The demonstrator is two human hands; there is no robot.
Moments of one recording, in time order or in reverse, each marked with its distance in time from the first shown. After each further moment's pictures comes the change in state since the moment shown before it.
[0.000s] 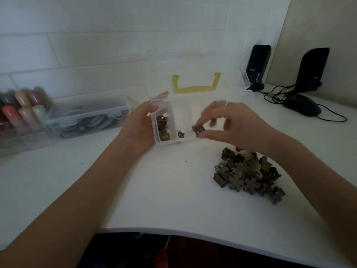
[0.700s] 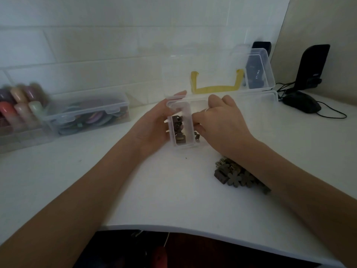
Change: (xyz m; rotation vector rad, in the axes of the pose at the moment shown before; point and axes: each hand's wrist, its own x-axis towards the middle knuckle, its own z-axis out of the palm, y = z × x) left_hand 0.005 -0.016 0.007 0.138 -0.184 0.036; right_hand 0.018 -0.005 0.042 -0.865 0.184 -0.013
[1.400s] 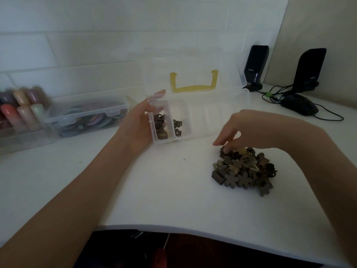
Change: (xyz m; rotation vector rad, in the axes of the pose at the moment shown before) left_hand -0.004 0.013 -0.013 -0.155 0.212 0.016; right_hand -0.015 0.055 -0.041 0.516 -0.724 0.070
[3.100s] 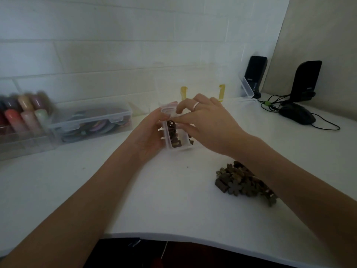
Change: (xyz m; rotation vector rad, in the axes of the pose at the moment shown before) left_hand 0.015 -0.012 -0.010 0.158 -0.126 -0.030; right_hand 0.051 -0.049 0.019 -0.309 0.720 -0.332
